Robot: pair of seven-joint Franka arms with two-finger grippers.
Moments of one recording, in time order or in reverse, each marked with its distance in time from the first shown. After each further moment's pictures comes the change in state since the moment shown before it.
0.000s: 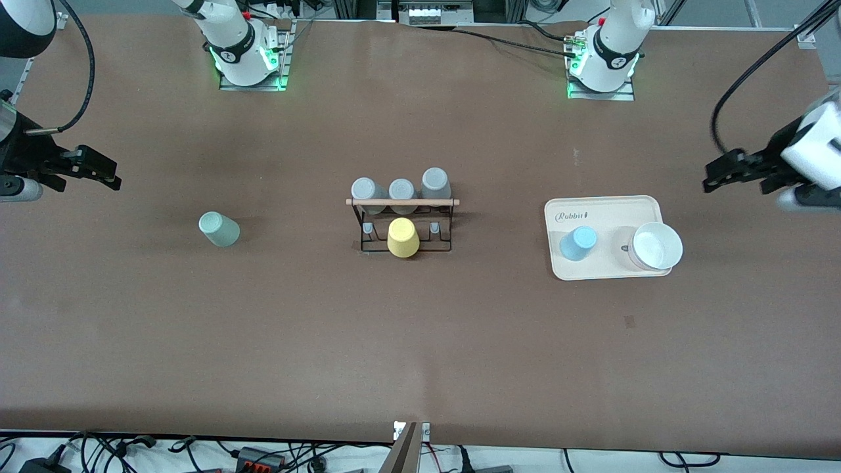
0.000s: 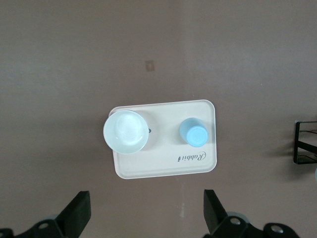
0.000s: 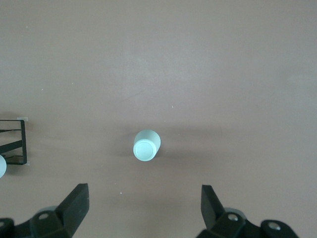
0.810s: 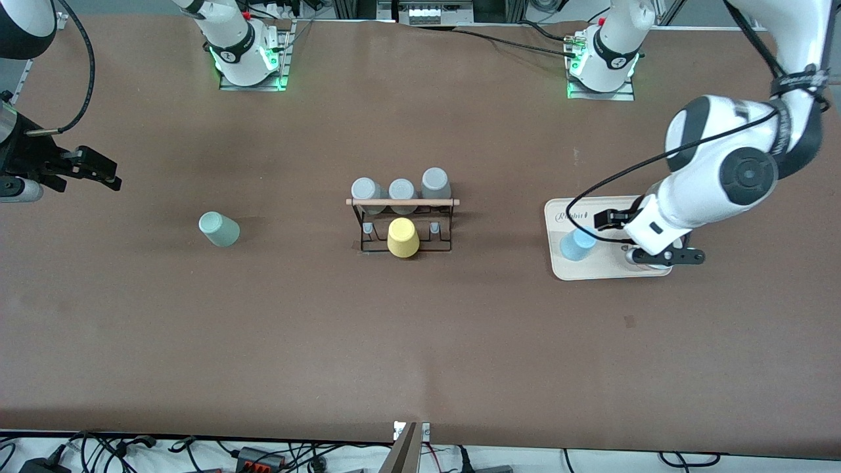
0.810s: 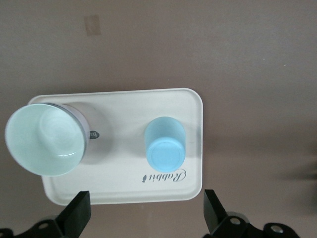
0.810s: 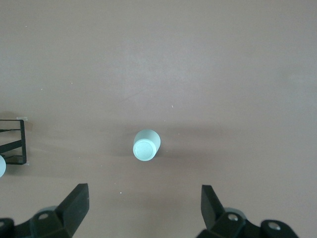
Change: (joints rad) left arm -0.065 0.125 -0.073 -0.354 0.000 0.409 -0.192; right arm -0.001 0.003 0.000 0.000 0.000 0.000 0.000
